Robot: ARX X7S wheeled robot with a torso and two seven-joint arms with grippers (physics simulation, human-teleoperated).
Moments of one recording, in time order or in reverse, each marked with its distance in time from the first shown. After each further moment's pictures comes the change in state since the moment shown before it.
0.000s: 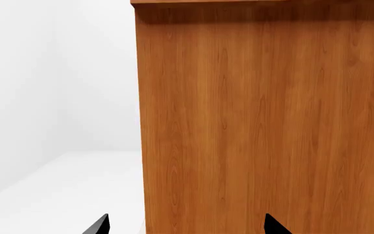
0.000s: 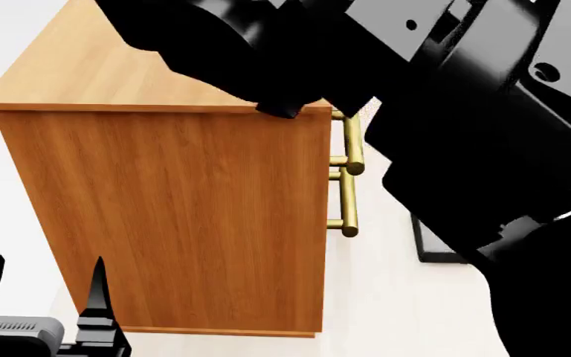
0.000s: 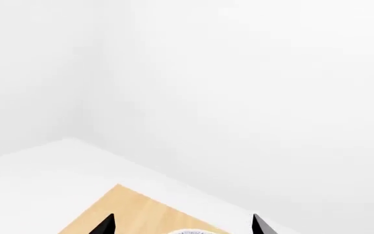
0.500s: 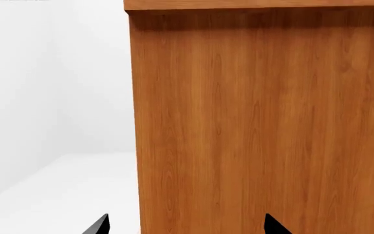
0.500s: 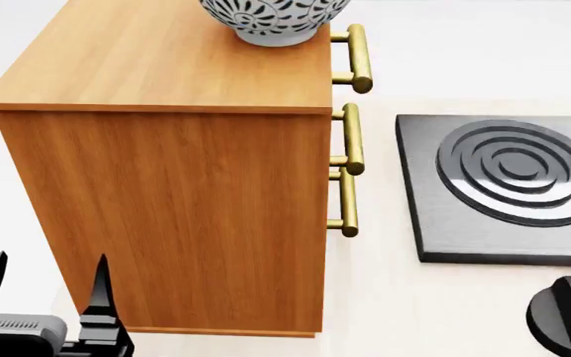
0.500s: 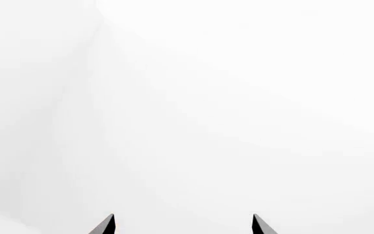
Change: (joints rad) left arm -0.010 0.000 0.010 0.007 0.001 -0.006 -0.004; right arm 0.268 0.352 0.105 -0.404 0.031 0.152 0.052
